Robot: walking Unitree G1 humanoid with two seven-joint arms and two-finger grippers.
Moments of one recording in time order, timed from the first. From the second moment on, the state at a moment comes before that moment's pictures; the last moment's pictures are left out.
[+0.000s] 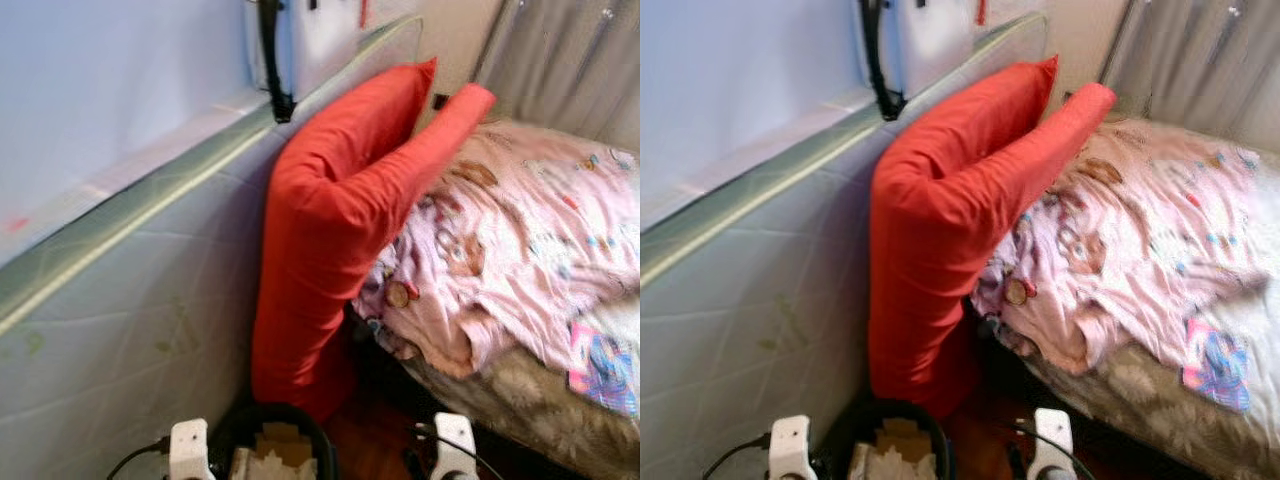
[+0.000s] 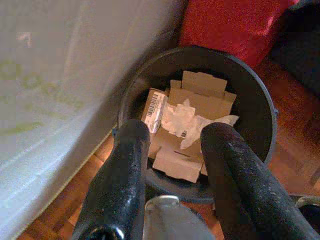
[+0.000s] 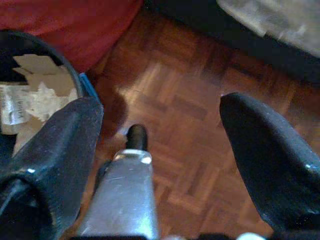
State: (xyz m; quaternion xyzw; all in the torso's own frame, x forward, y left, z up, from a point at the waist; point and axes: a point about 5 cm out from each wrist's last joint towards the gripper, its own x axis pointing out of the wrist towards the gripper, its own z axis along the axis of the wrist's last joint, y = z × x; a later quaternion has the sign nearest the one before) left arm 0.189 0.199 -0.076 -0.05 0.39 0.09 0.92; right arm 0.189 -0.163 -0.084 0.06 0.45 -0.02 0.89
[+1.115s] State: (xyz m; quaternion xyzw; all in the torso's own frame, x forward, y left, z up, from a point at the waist) left arm 0.178 0.205 -0.081 -0.04 0.40 0.09 0.91; right arm 0.186 -0.160 -0.085 0.06 0.46 -0.02 0.89
